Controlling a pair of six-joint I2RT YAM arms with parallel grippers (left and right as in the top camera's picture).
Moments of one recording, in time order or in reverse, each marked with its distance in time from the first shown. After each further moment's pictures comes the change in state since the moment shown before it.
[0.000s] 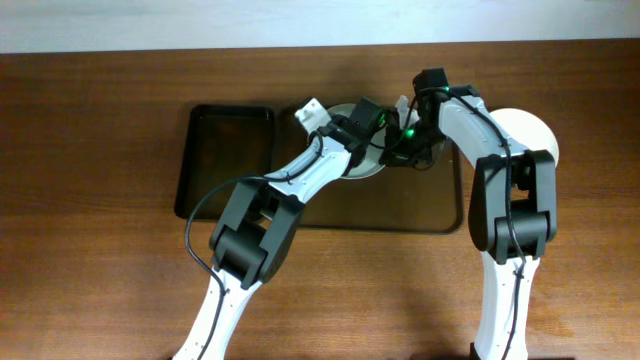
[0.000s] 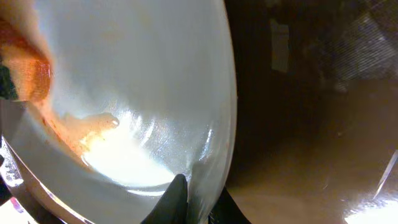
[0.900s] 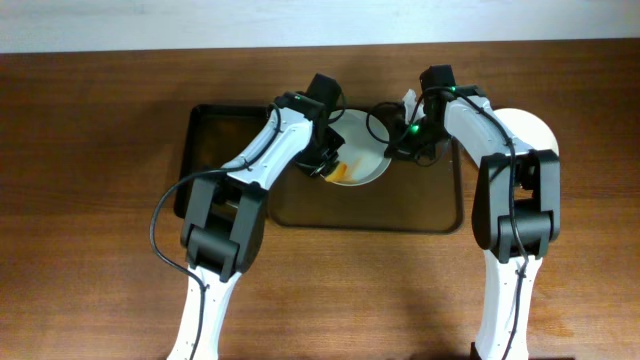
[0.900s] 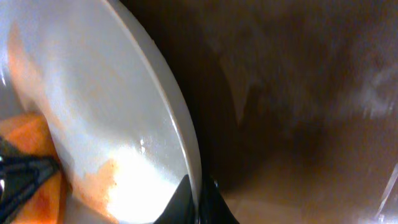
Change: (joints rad) left arm 0.156 -0.053 0.094 -0.436 0.826 0.035; right arm -0.019 0.003 -0.006 0.063 -0.010 0.047
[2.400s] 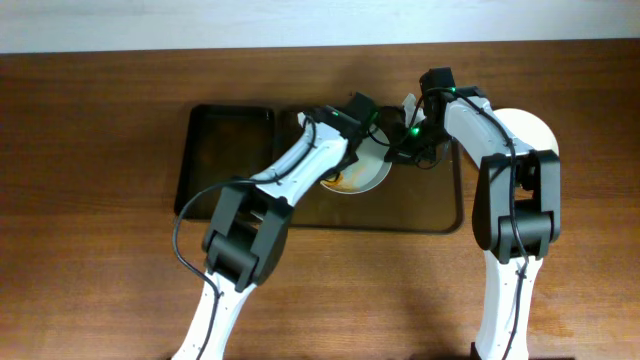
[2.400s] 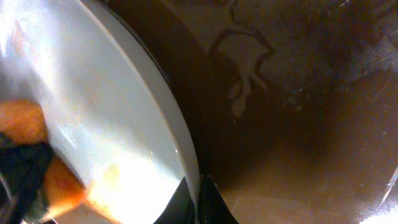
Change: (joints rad) left arm -0.148 0.007 0.008 -0.045 -0.429 0.127; right arm 0.000 -0.004 -0.009 -0.022 0.000 -0.006
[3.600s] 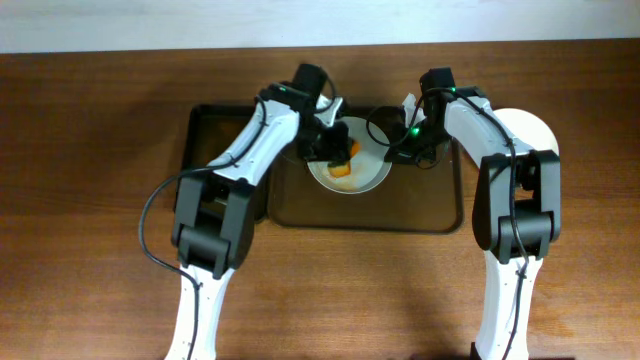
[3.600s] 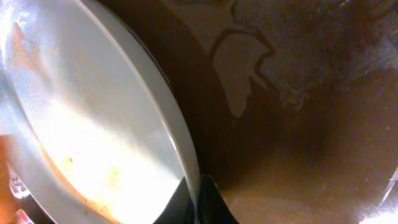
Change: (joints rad) left arm 0.212 -0.026 0.035 0.076 0.889 0.815; right arm 0.000 0.000 -0.001 0.000 -0.001 0.000
